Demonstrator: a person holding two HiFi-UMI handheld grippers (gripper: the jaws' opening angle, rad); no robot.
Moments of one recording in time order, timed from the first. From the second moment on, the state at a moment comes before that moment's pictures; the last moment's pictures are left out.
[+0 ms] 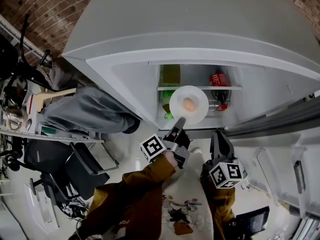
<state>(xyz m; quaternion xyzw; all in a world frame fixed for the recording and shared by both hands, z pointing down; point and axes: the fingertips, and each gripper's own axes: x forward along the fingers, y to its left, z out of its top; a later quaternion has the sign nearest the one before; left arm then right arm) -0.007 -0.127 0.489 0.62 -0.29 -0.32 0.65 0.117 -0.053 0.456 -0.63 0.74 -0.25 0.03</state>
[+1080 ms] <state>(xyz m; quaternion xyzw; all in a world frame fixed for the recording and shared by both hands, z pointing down) -0.019 -0.154 0.511 0.61 -0.36 -0.31 0.63 0.114 -0.065 0.460 -0.61 0.75 -0.24 0.02</state>
